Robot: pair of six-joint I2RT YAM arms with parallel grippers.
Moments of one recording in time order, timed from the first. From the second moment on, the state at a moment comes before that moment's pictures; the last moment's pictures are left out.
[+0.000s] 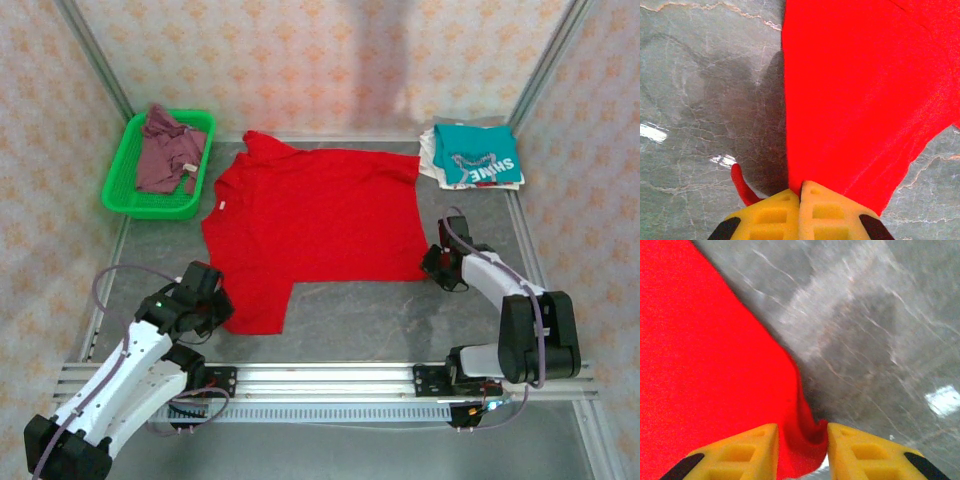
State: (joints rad) left arm -0.34 0.70 0.50 -0.98 0.02 -1.00; right arm 0.08 1.34 0.66 -0.48 -0.05 0.75
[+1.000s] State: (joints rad) left arm -0.34 0.56 0.52 -0.97 0.00 -1.00; right arm 0.08 1.19 0.60 -0.48 -0.08 0.76
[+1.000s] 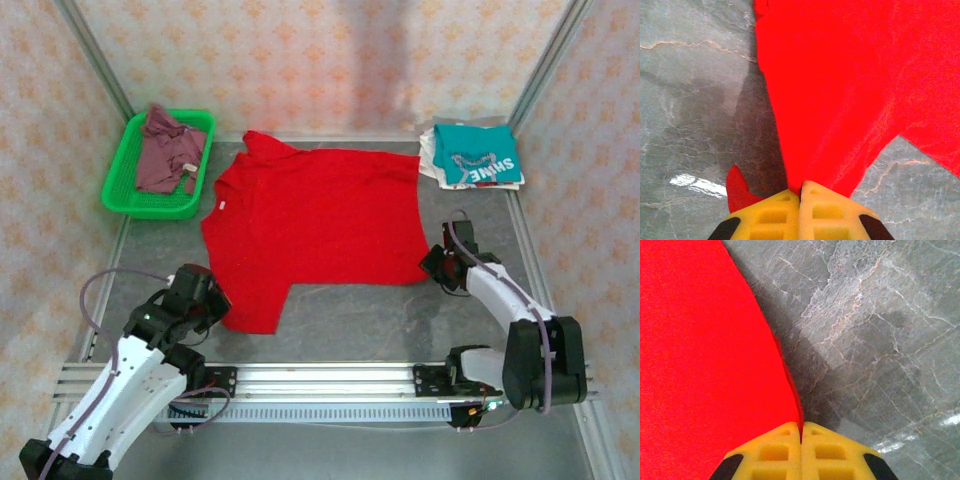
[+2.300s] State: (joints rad) left arm -0.04 1.41 1.28 -1.00 0.05 -0.49; right arm 0.06 1.55 1.00 -0.54 -0.07 0.72
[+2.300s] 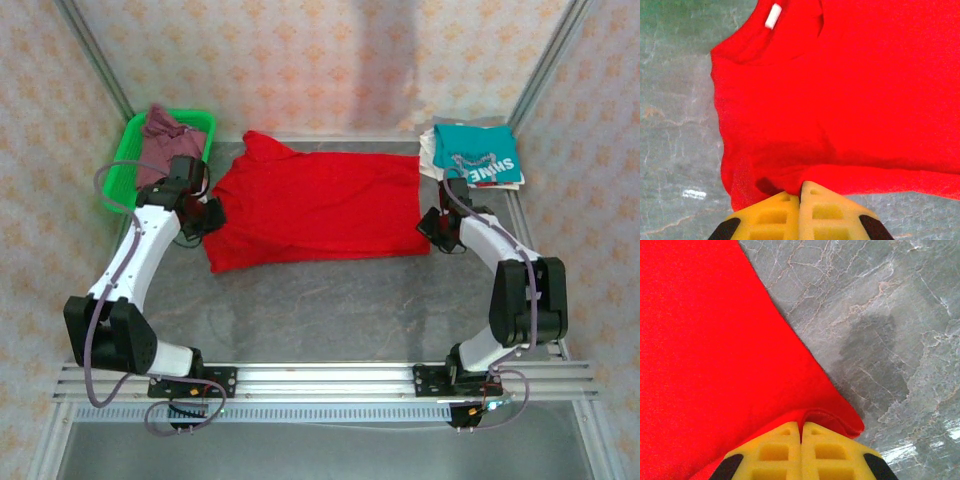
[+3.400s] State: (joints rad) left arm -0.04 1.87 1.69 -0.97 0.01 -0.43; right arm 0.03 1.74 1.28 -0.54 -0.10 0.71
